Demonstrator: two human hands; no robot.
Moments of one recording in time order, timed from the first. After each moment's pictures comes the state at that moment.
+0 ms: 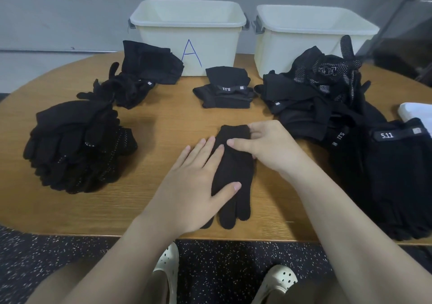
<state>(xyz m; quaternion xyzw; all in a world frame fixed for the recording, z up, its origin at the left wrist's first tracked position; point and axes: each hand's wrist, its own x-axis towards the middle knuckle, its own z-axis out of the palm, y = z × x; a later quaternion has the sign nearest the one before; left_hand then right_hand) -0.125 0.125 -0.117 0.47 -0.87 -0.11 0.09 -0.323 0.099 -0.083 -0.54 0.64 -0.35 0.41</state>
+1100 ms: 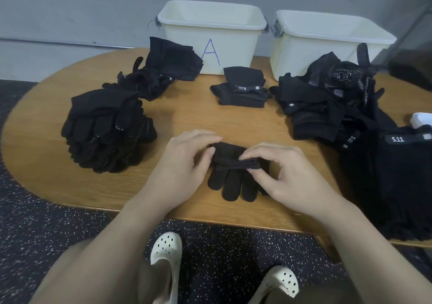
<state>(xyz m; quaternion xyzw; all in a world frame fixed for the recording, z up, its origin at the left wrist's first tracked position) -0.088 0.117 -0.113 0.46 -0.80 -0.18 0.34 -0.322 0.161 -0.088 -0.79 0.49 -0.31 0.20</state>
